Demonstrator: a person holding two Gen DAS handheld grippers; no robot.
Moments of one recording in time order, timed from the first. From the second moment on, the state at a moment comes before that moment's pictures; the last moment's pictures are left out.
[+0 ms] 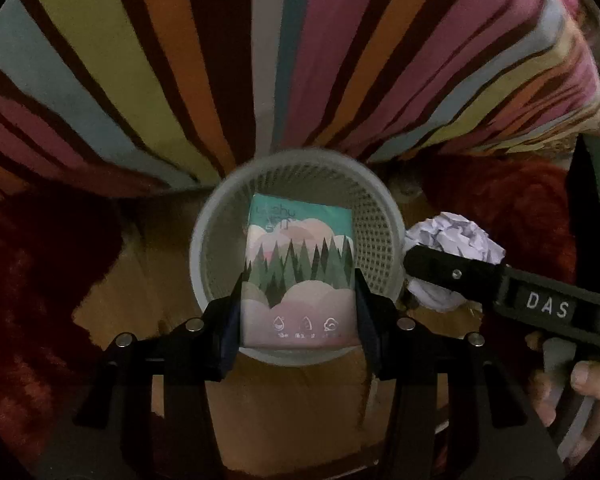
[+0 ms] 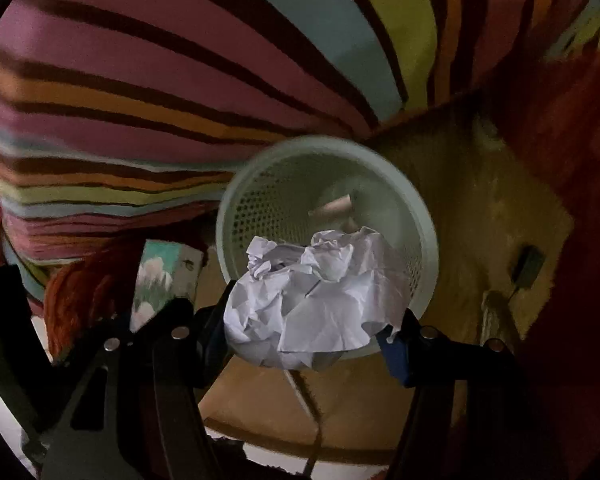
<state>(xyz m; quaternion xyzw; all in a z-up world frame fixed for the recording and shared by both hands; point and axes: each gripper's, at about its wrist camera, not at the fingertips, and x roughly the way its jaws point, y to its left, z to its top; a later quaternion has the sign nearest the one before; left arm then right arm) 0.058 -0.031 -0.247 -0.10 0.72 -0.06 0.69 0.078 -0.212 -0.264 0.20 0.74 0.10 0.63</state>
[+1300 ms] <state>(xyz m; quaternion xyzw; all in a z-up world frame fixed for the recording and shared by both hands) 0.059 -0.008 -0.333 -0.22 0.79 0.01 0.57 0.082 -0.227 -0.329 0.27 0.79 0.01 0.55</state>
